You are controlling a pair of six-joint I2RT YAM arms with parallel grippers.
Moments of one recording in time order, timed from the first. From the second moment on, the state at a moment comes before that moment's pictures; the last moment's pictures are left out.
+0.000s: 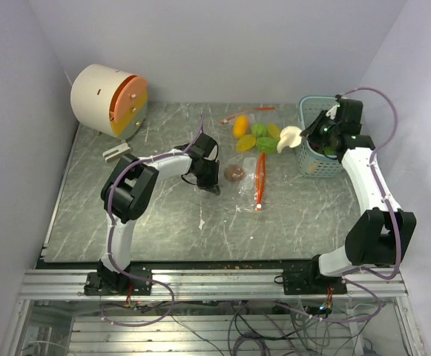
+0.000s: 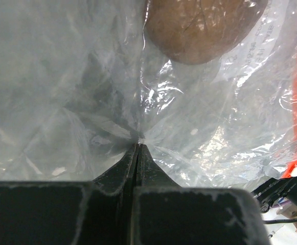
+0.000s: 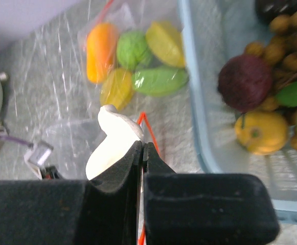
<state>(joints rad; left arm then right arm) -0.61 2.06 1.39 -0.43 0.32 -0.53 -0.03 1.47 1.28 -0.43 -0.21 0.43</state>
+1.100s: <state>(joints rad) -0.61 2.01 1.51 -0.37 0.43 -0.51 0.15 1.44 1.19 -0.43 0.00 0.49</state>
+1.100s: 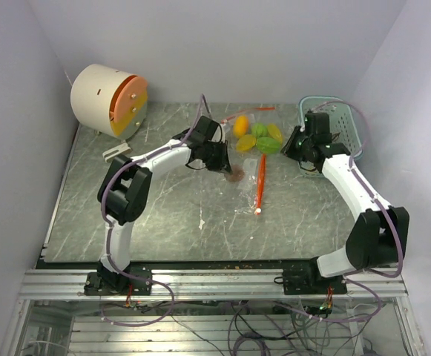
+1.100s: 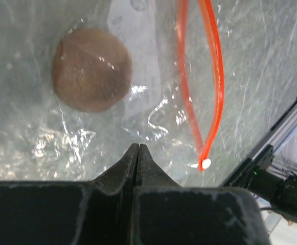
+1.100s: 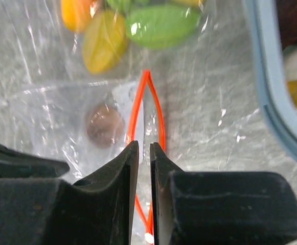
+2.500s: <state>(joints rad) -0.64 2.28 1.76 -0.50 0.21 -0.42 0.25 1.87 1.05 -0.07 -0.35 0.50</state>
